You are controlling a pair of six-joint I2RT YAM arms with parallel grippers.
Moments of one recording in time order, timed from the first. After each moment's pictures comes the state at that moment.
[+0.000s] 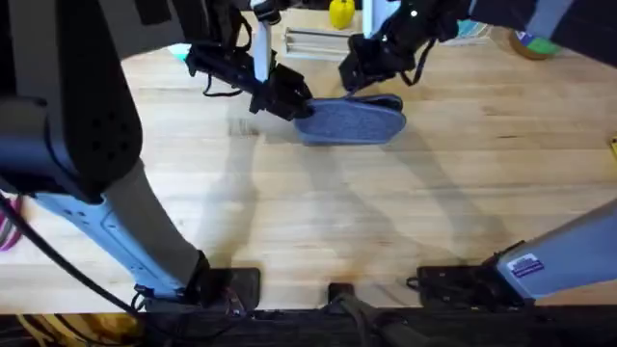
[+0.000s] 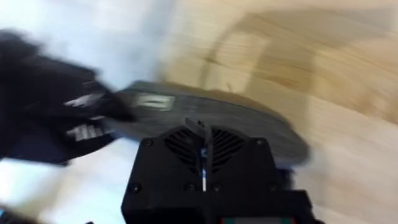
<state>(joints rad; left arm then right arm) -0.11 1.95 1.36 -0.99 1.02 1.47 0.44 1.78 1.50 -0.89 -0.11 0.20</state>
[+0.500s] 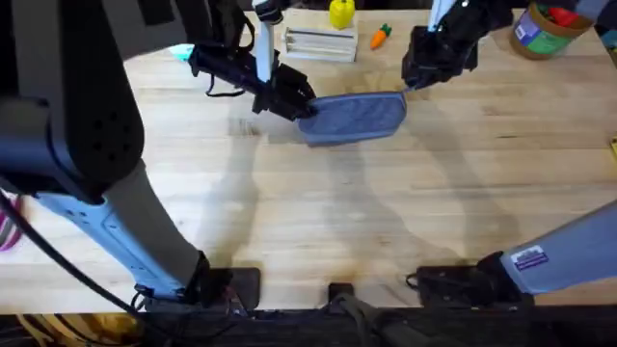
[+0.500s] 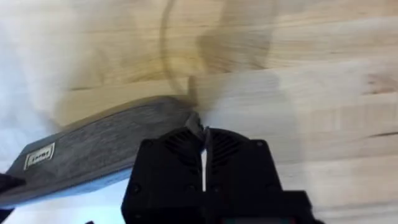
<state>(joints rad) -0.12 1.95 1.36 -0.99 1.03 1.46 0.21 1.78 1.50 -1.02 0.10 0.34</state>
